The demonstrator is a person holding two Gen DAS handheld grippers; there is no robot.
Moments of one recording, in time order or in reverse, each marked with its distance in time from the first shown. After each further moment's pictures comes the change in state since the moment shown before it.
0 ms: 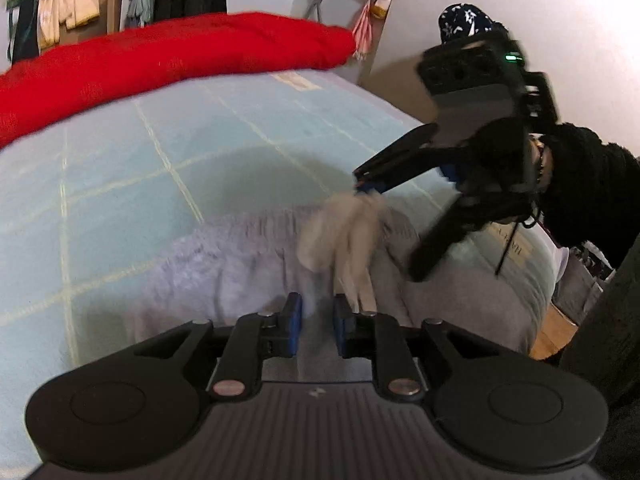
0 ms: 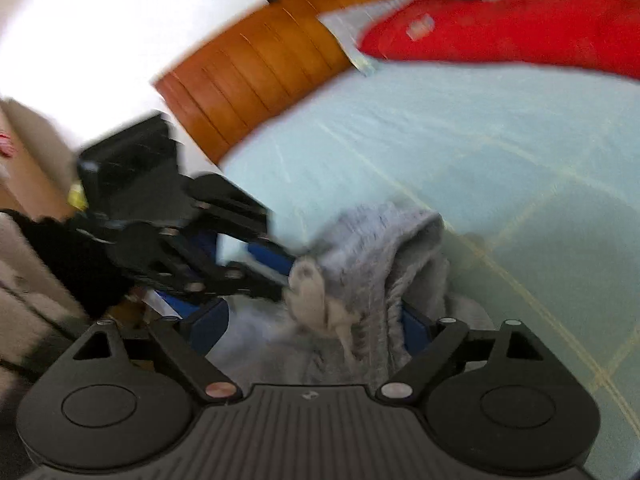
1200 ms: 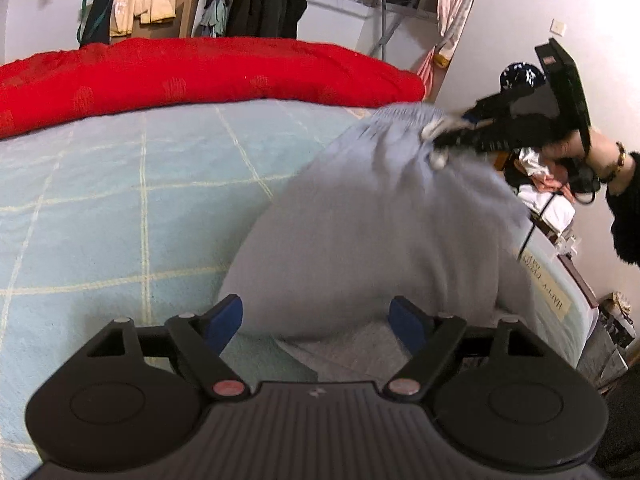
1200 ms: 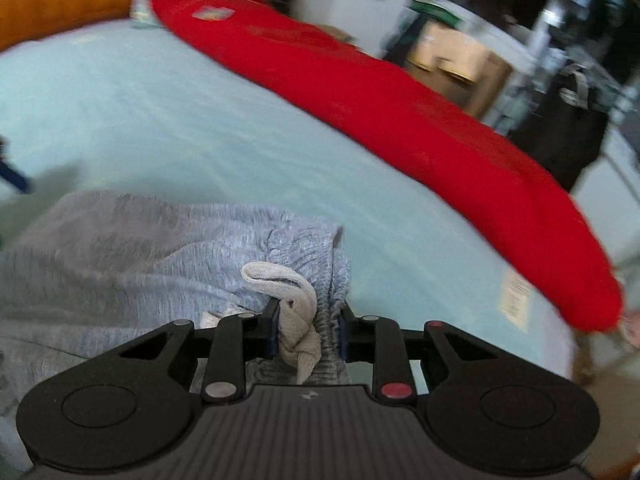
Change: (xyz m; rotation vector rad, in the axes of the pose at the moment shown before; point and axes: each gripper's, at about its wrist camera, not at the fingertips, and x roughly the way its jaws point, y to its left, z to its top) left arm -0.018 0.054 -0.011 -0.151 -0.117 0.105; right arm -0.066 0.017 0.039 -0.222 0.059 -1.069
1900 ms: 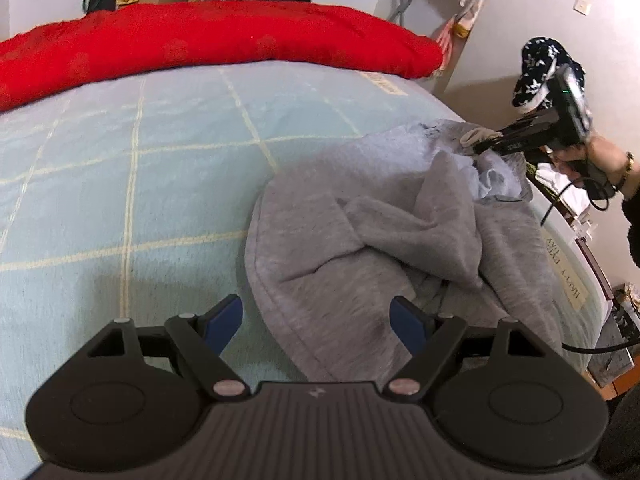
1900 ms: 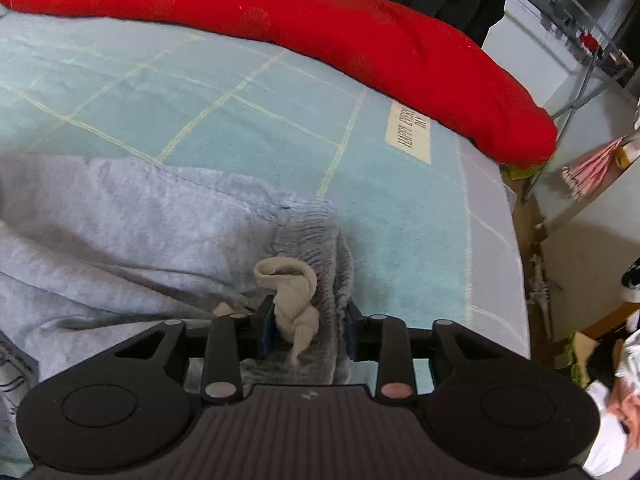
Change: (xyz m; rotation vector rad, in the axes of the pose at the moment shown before) left arm 0.029 -0.012 -0.001 -0.038 0.107 0.046; right arm 0.040 -0.074 -0.093 0.287 0.232 -0.166
